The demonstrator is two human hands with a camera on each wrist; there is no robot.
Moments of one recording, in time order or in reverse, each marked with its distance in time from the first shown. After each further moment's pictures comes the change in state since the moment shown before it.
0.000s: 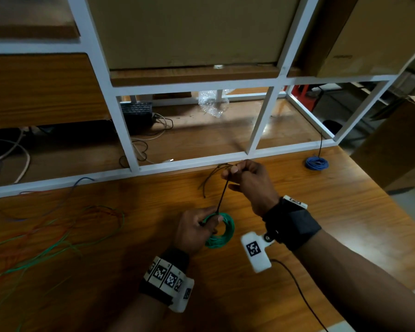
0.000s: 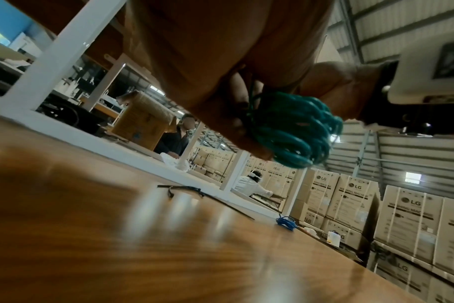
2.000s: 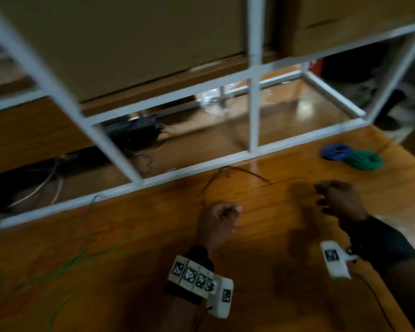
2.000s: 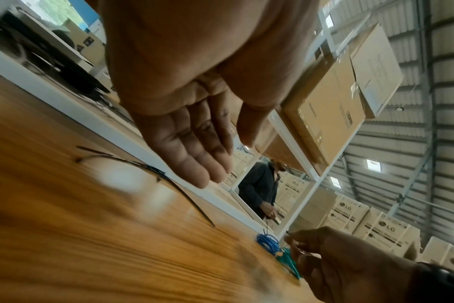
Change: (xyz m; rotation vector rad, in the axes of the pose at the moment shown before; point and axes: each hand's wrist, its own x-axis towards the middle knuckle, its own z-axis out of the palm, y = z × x) left_hand 0.036 0.056 0.093 -0.066 0.072 -0.307; right_hand 0.060 0.104 -0.238 -0.096 0.296 0.232
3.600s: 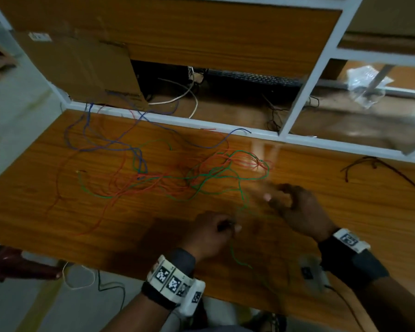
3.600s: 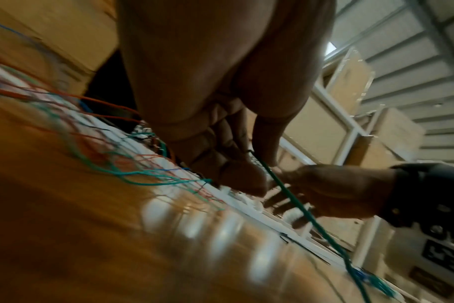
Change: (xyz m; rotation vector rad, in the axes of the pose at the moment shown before) left_hand -0.187 -0.205 -0.382 0.230 0.039 0.044; right_hand -0.313 0.006 0.392 -0.943 -0.513 -0.703
